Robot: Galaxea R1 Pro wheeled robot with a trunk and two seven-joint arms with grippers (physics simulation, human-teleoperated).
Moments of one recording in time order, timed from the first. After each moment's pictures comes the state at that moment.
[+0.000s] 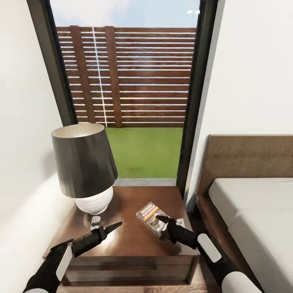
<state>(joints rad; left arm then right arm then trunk) -0.44 0.04 0.28 -0.78 0.24 0.52 -1.14 -0.54 0.00 0.07 -0.64 -1.05 0.71 0.38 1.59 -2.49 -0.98</state>
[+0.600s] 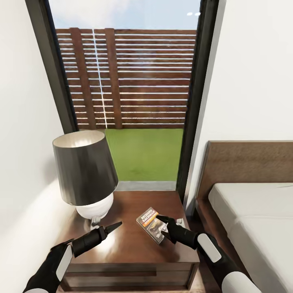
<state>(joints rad) -0.44 0.04 0.28 -0.78 0.24 0.52 -1.14 -0.54 0.00 0.07 -0.64 -1.05 0.71 0.38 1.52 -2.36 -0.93</state>
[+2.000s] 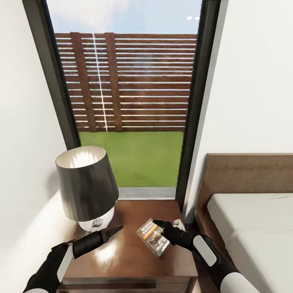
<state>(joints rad) -0.44 0.04 0.28 -0.78 0.16 0.51 -1.08 -0.54 0.00 0.18 -0.64 -0.95 0.59 0.39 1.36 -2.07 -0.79</state>
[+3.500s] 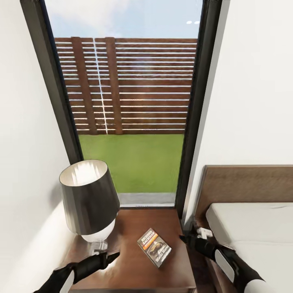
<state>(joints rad) -0.43 0.05 0.27 -0.47 -0.02 0.15 -0.80 -0.52 -0.15 0.17 -0.51 -0.50 0.25 0.40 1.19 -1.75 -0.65</state>
